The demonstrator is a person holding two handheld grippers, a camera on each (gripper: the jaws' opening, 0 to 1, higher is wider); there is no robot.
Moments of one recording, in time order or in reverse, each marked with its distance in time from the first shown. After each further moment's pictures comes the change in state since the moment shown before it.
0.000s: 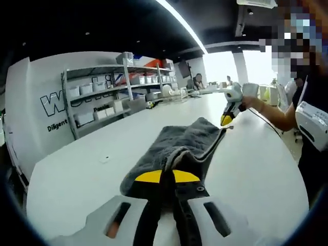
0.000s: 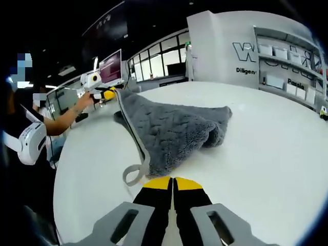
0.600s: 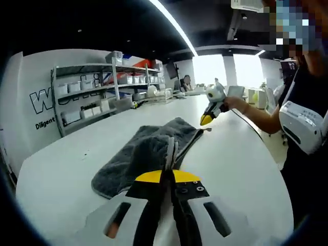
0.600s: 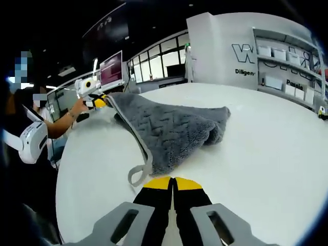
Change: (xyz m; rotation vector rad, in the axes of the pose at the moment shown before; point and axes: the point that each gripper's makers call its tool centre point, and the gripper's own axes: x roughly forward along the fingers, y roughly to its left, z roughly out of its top) left arm -0.005 -0.060 -0.006 -0.015 0.004 -0.116; right arm -0.008 0.005 -0.003 -0.002 -0.007 -0.009
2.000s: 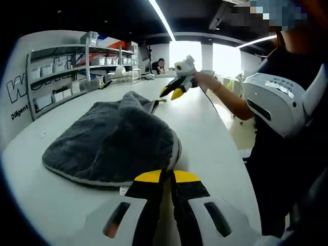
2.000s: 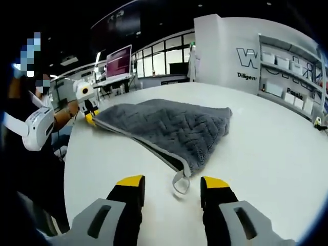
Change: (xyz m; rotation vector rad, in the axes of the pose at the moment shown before) left arm -0.001 -0.108 -0.051 -0.033 0.154 -0.245; right arm -0.036 0.033 -0.013 -0.091 0.014 -0.038
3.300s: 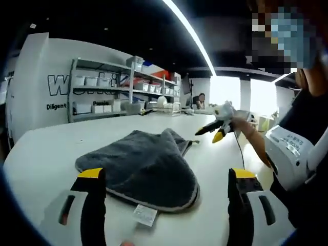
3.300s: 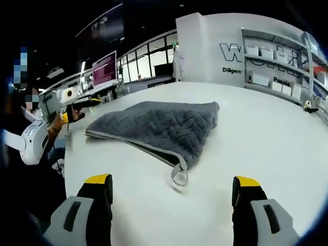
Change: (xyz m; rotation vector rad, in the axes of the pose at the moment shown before) left arm -0.039 0.014 0.056 -0.160 -0.297 0.338; right arm -0.004 -0.010 -0.006 0.138 -0.004 -0.071
